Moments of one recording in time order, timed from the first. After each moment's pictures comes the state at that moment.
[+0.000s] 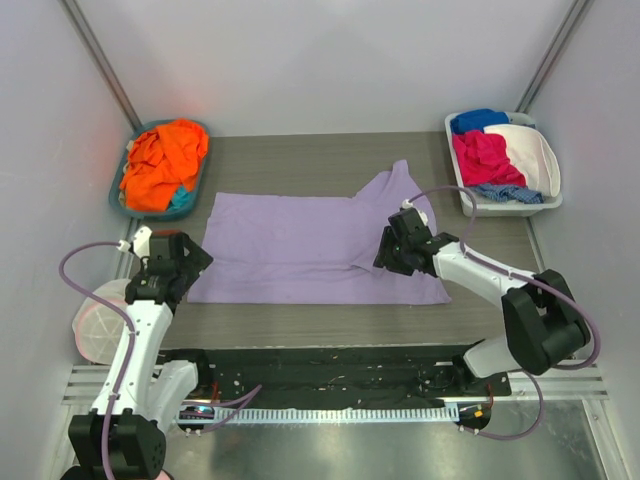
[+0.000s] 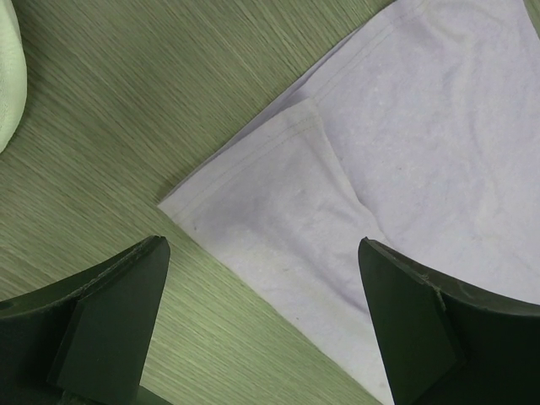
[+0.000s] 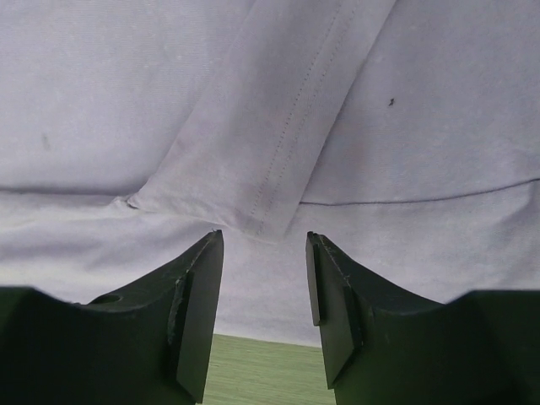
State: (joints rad) left arm 0.02 0.83 0.68 -0.70 -0.30 -0.78; right arm 0.48 1.42 0.80 -0.35 0.07 0.70
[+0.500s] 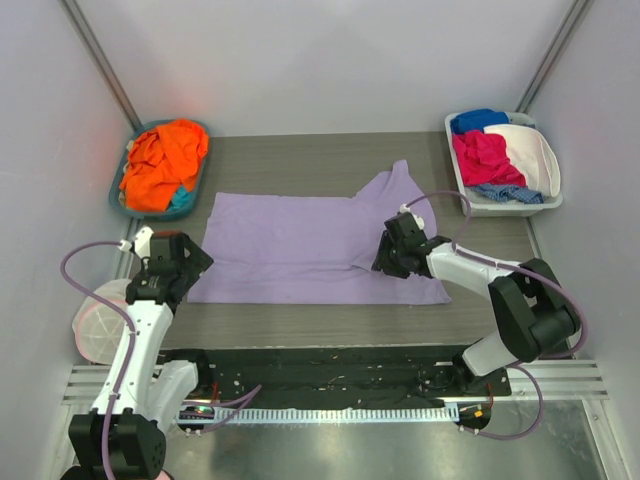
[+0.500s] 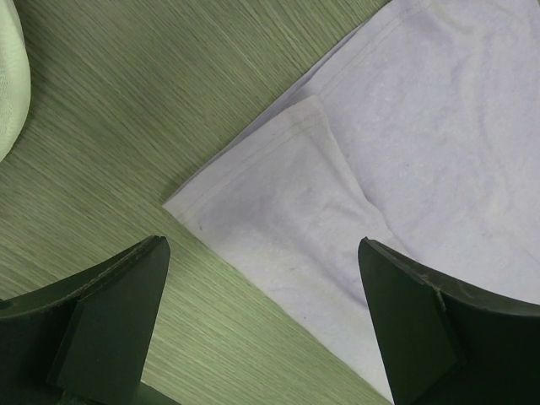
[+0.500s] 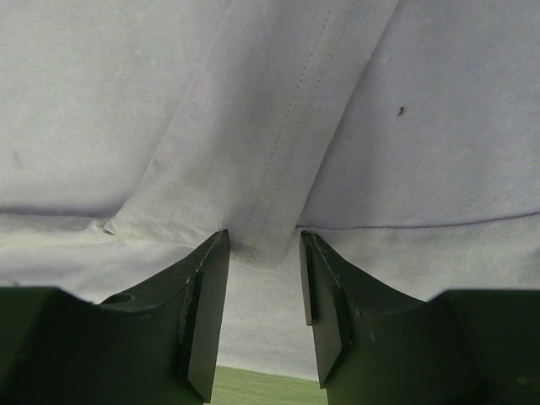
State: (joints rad) left arm 0.02 0.83 0.67 -0.70 -0.30 -0.76; right arm 0.49 1.50 0.77 -0.26 0.07 0.74
